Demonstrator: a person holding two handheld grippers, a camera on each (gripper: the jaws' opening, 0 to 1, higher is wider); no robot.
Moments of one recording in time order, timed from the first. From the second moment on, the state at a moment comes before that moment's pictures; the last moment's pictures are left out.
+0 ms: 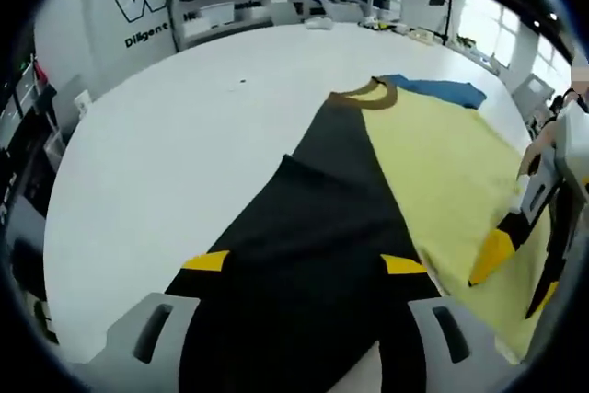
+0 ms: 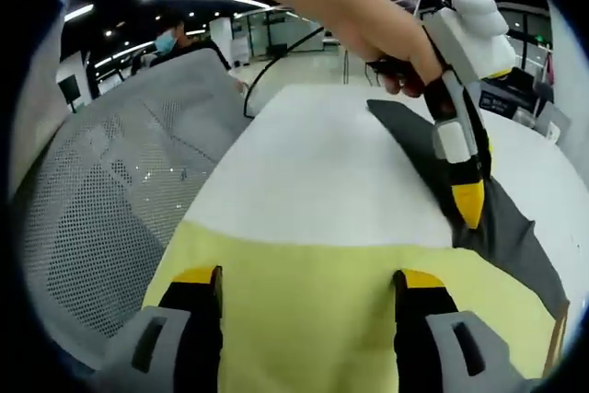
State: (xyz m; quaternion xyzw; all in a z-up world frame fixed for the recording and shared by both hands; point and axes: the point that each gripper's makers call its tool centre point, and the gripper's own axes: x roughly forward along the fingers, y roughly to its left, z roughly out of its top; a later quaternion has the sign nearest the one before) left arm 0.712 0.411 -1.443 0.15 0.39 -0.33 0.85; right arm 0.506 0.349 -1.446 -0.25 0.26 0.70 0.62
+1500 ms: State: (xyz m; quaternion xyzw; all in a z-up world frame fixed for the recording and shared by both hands) left arm 0.678 0.490 -1.410 0.17 0.43 -0.29 0.84; right arm 0.507 0.336 -1.421 -0.23 0.25 0.67 0.66
